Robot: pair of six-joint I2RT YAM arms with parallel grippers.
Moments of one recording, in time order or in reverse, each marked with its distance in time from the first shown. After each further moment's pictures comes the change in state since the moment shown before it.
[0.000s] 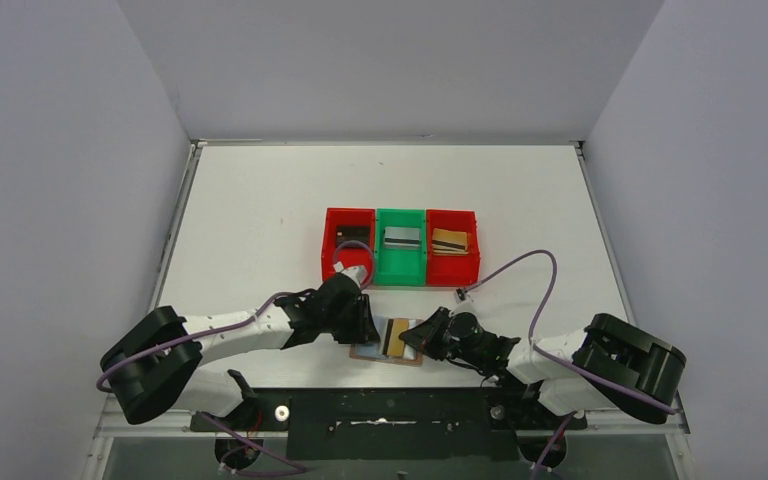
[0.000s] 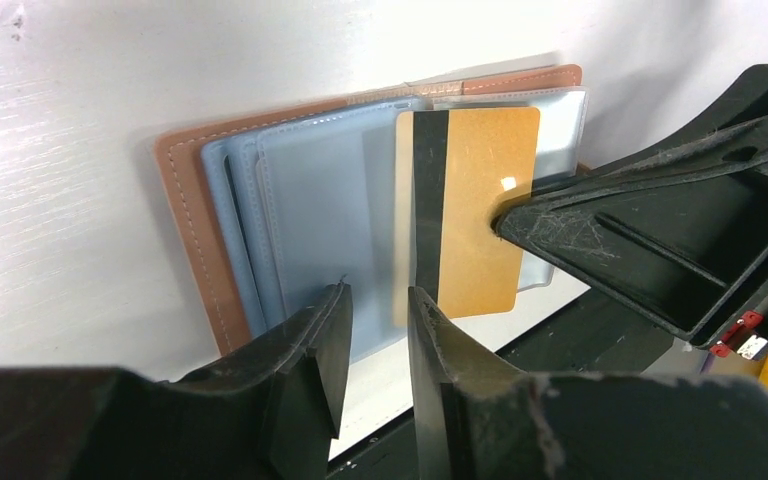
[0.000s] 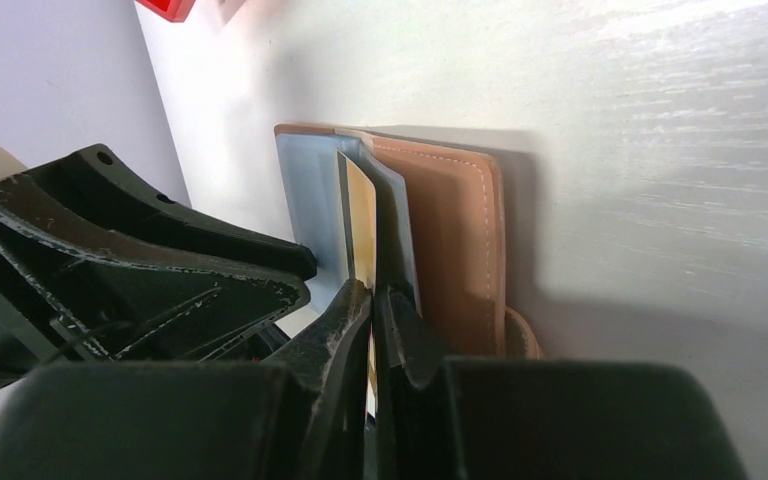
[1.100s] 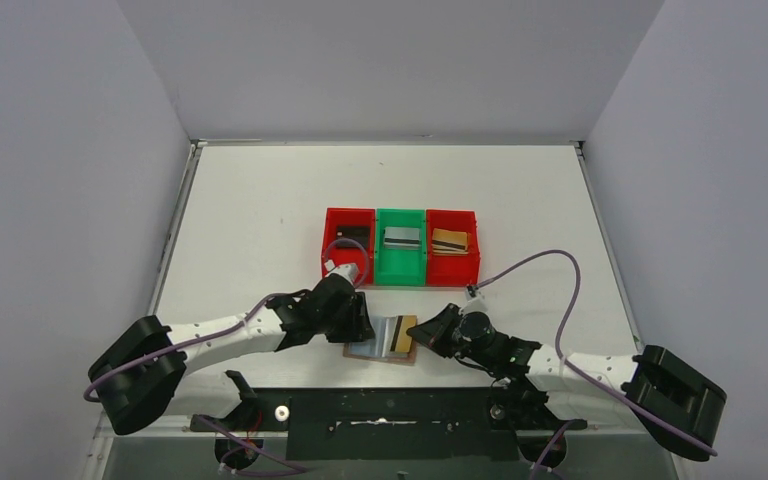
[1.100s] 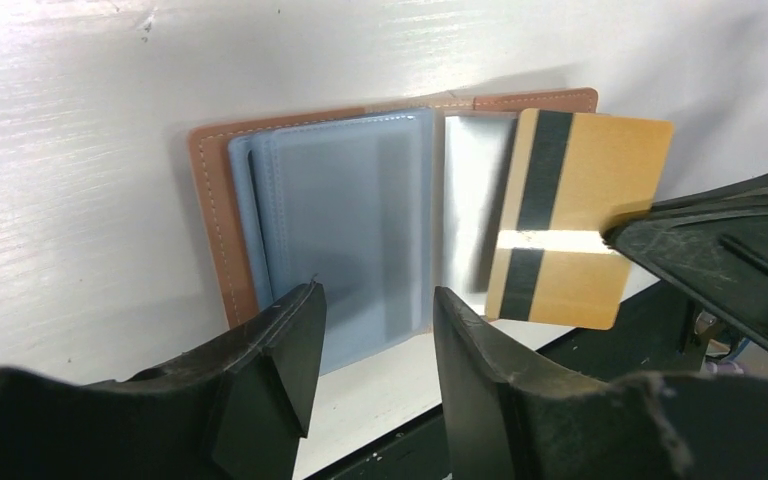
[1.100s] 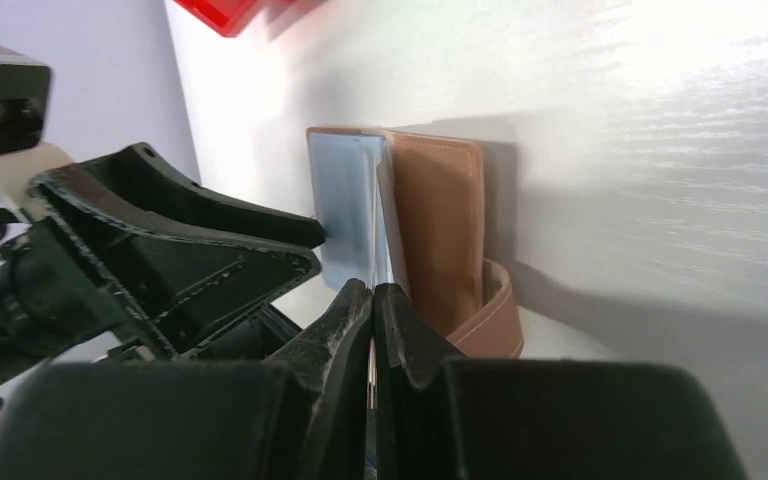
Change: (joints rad) left arm 0.000 -0.073 -0.002 -0.081 -0.092 0.005; right arm -0.006 -0.260 0.005 -0.246 0.036 -0.037
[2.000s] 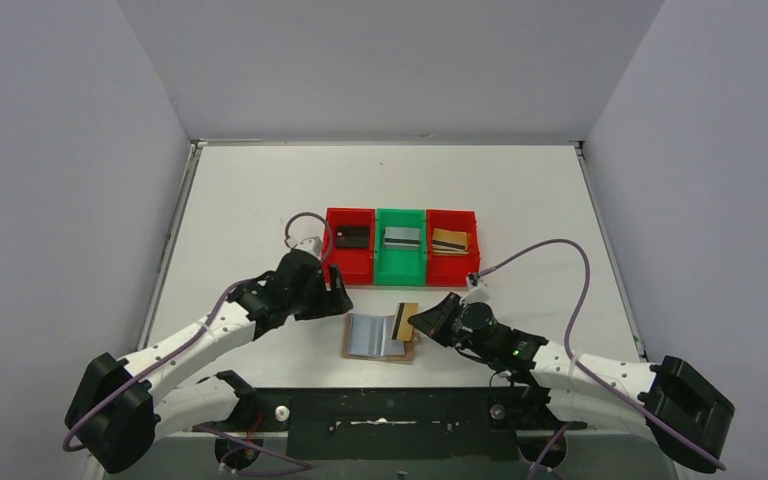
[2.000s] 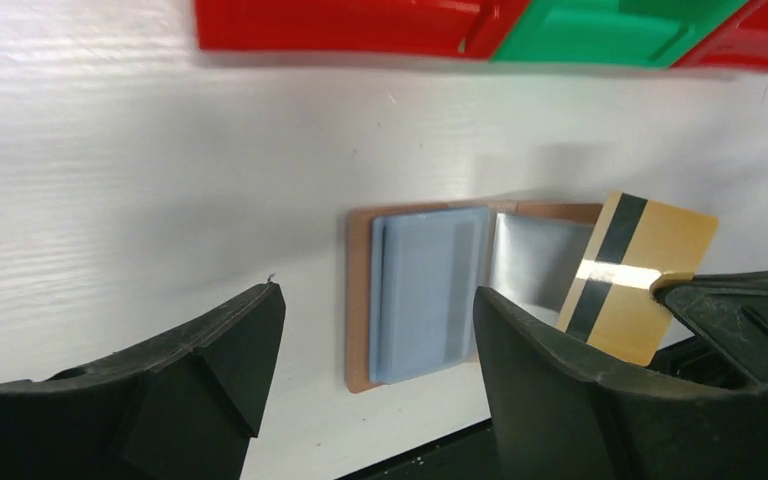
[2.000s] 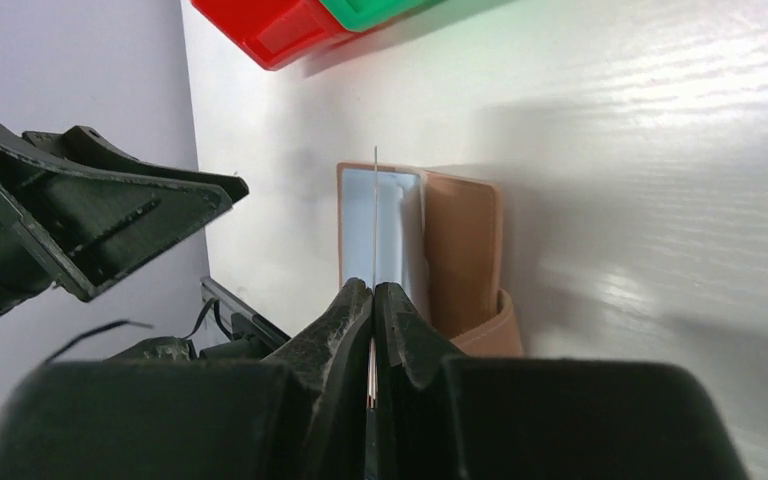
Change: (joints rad) left arm 0.205 -0.168 0.060 -0.197 -0.032 0.107; right arm -0.025 -0.101 0.072 -0.133 0.031 -0.091
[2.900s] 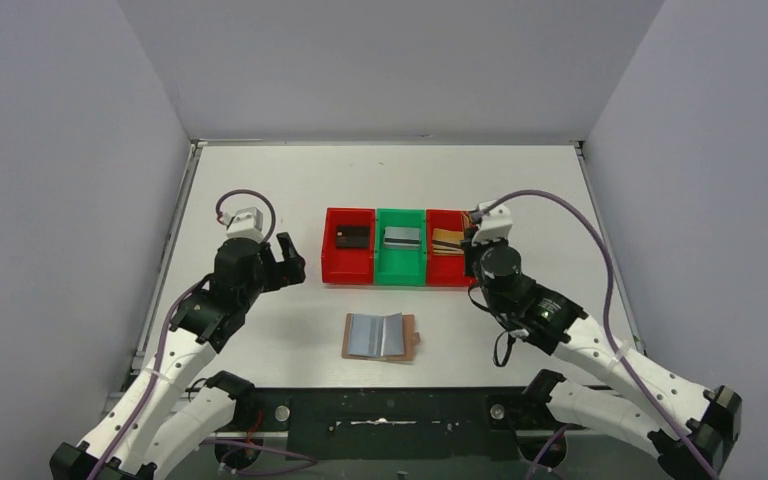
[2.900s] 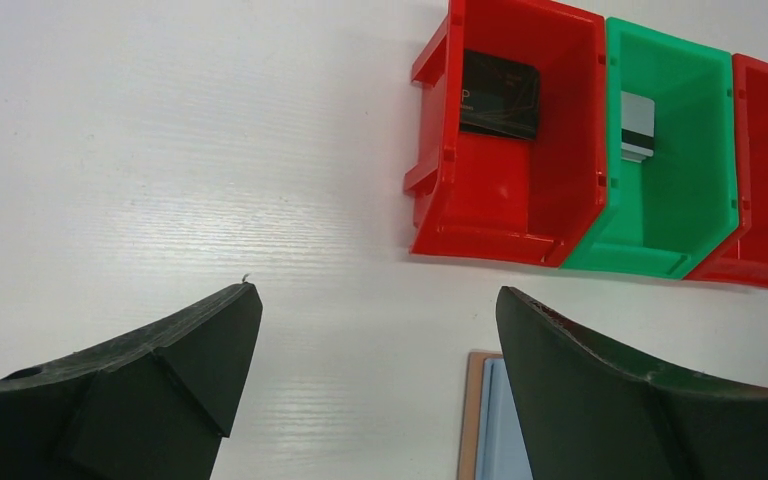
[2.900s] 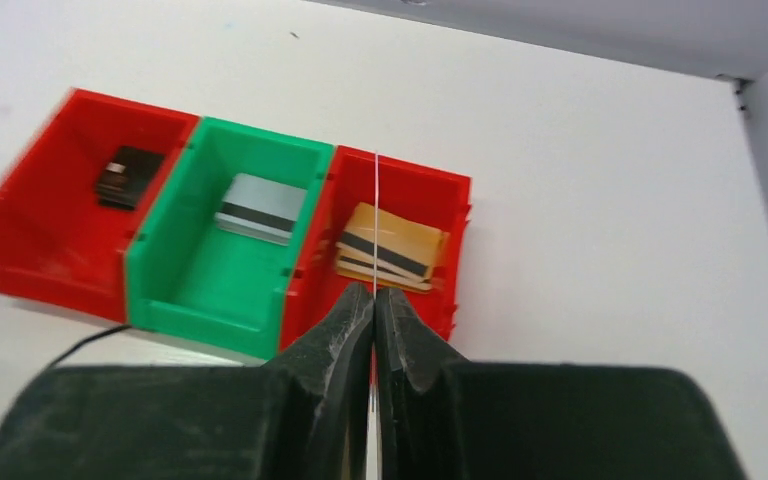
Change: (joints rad) left arm 0.286 -0.325 0.084 -0.095 -0.199 0.268; right arm -0.077 -0.121 0.527 -0.441 0.508 -1.101
